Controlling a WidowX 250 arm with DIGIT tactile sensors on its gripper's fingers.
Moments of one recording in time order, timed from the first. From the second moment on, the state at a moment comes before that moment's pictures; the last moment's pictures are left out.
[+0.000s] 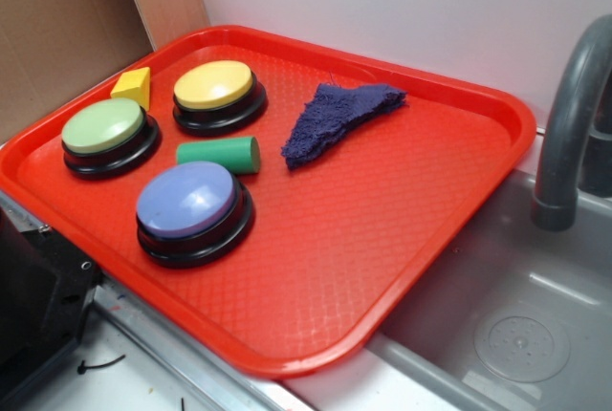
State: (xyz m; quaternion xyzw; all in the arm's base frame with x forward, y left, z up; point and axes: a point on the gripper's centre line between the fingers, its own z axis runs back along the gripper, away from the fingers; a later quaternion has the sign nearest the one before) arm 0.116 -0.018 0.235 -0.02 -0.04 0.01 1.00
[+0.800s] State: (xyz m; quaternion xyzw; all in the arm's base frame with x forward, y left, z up) arm 0.158 -0.006 0.155 -0.03 -0.05 0.06 1.00
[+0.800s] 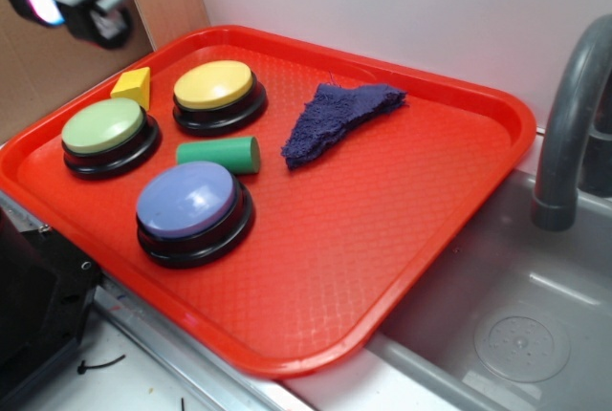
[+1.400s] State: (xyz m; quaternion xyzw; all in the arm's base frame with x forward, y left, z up) arm 0.164 -0.017 0.082 -0.04 -0.03 0.15 0.99
